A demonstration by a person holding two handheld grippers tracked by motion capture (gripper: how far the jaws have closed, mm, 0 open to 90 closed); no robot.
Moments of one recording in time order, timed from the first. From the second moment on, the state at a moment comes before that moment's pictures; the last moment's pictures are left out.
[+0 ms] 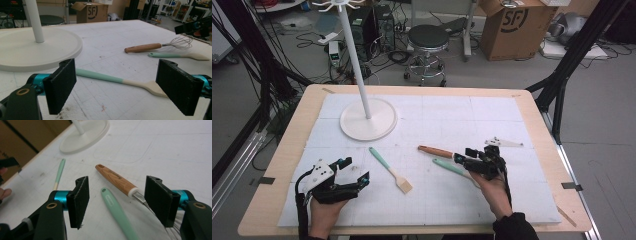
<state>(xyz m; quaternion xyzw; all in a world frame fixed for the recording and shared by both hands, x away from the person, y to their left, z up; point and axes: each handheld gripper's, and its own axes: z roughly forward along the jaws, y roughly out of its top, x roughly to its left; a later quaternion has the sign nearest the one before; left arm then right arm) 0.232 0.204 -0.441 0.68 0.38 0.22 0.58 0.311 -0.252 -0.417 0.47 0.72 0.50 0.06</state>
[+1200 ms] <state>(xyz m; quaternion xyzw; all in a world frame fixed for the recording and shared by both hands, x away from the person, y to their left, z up) 0.233 0.205 -0.441 0.68 0.38 0.22 0.59 0.373 -0.214 -0.438 0.45 0.83 0.33 -0.01</state>
